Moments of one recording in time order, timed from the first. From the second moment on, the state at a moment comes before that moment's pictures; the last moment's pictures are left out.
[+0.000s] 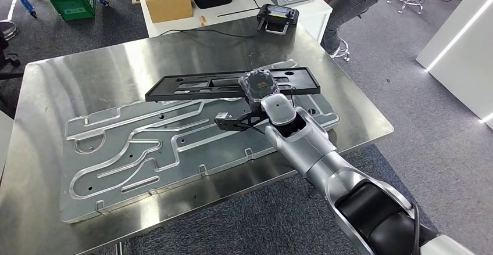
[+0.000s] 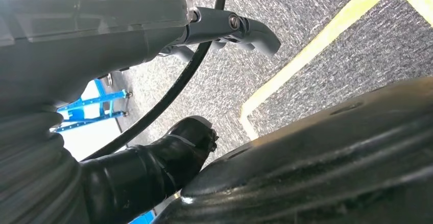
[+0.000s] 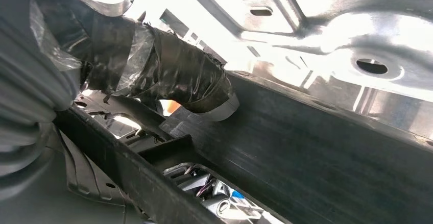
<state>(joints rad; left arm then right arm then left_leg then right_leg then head) -0.03 -0.18 0.77 -0.18 -1.11 -0.12 0.18 -0.83 0.00 0.56 -0.72 1.26 -0.08 0.10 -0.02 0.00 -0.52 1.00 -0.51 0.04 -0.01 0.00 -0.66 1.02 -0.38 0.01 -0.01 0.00</state>
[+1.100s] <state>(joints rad) -0.02 -0.18 0.79 -0.18 -1.11 -0.11 0.19 -0.83 0.00 0.57 -0.72 1.25 -0.09 0.09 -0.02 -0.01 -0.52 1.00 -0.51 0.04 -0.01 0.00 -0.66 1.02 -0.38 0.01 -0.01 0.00</state>
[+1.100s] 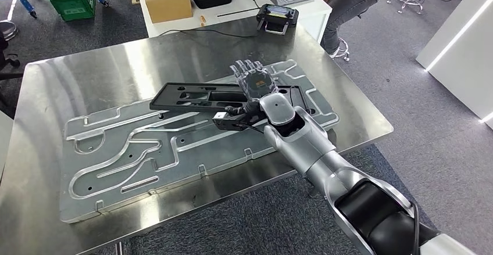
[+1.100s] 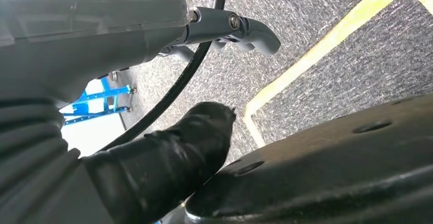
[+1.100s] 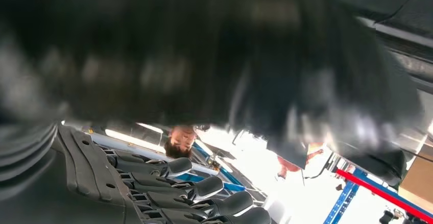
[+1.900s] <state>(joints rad) -0.02 -0.19 0.81 -0.18 -1.12 -0.02 0.21 -0.60 -0.02 0.59 -1.37 1.16 -0.15 0.07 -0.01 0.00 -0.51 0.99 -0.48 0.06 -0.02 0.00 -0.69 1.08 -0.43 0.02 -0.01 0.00</state>
